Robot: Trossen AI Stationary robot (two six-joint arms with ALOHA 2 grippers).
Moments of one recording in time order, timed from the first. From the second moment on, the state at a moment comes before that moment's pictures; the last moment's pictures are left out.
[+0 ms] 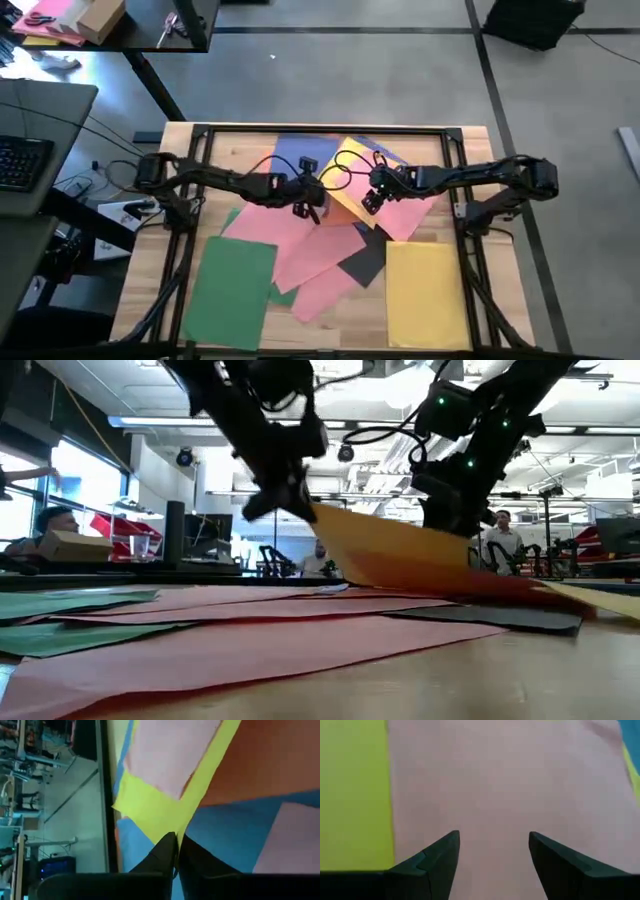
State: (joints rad) left arm 0.06 1.69 1.07 -0.20 -0.54 0.64; right arm -0.19 1.45 0.76 -0.36 0.23 0.50
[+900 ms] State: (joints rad) left arm 0.06 1.43 1.07 -0.79 -0.53 0.49; right arm -0.16 1.73 0.76 -0.05 0.24 0.41
